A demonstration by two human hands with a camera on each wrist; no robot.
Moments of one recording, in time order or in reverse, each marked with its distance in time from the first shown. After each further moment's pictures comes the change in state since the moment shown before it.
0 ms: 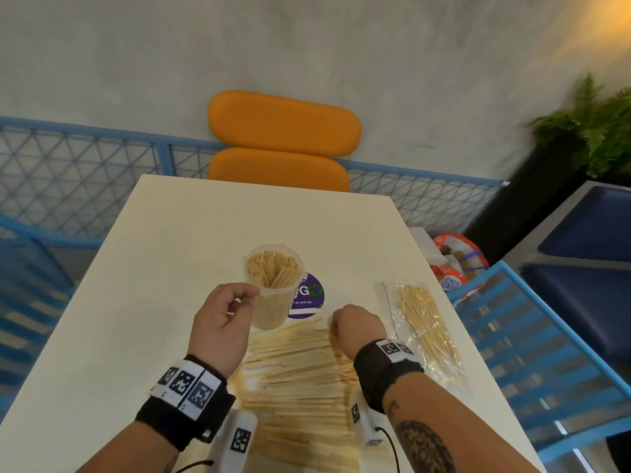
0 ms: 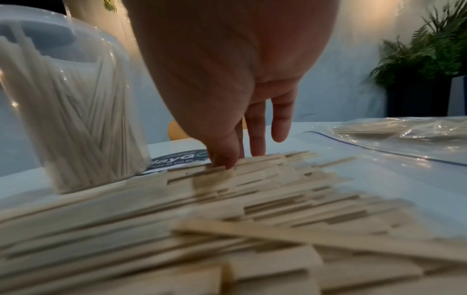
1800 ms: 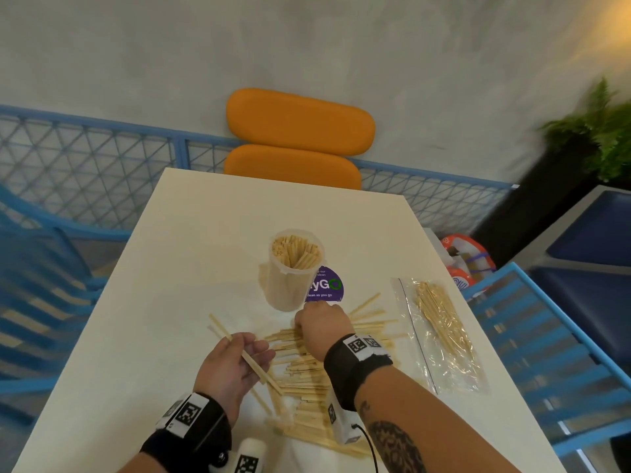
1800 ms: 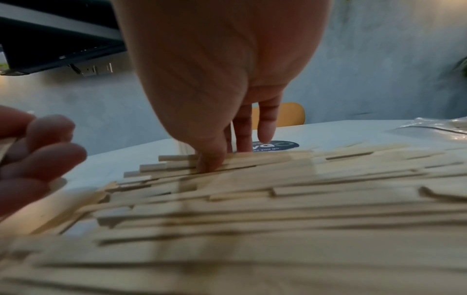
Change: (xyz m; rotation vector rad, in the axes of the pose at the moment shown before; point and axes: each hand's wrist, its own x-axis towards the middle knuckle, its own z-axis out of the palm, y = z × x) left_hand -0.045 -0.047 -0.033 -0.573 0.037 -0.770; right_hand -0.016 -0.099 0.000 -0.189 0.032 -0.301
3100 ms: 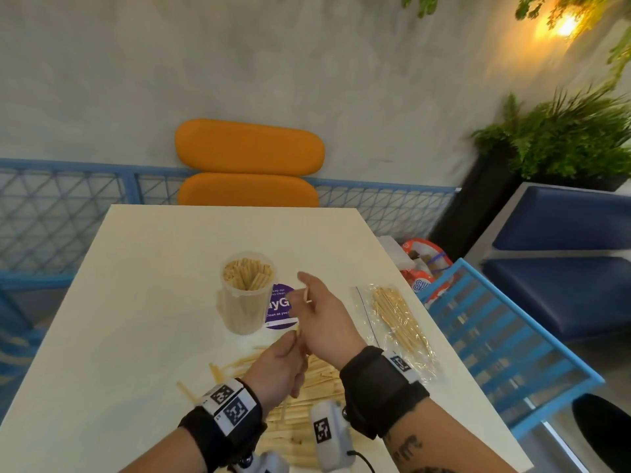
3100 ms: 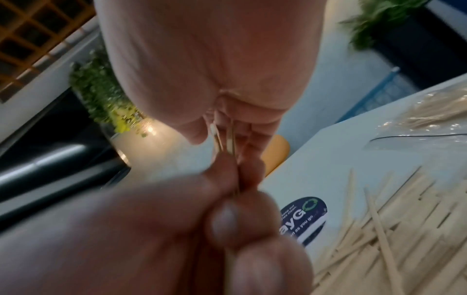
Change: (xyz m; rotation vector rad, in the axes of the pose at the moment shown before) left_hand -0.044 0.001 0.105 0.653 -0.651 0.222; right_hand -0.075 0.039 -0.064 1.206 0.453 0.223
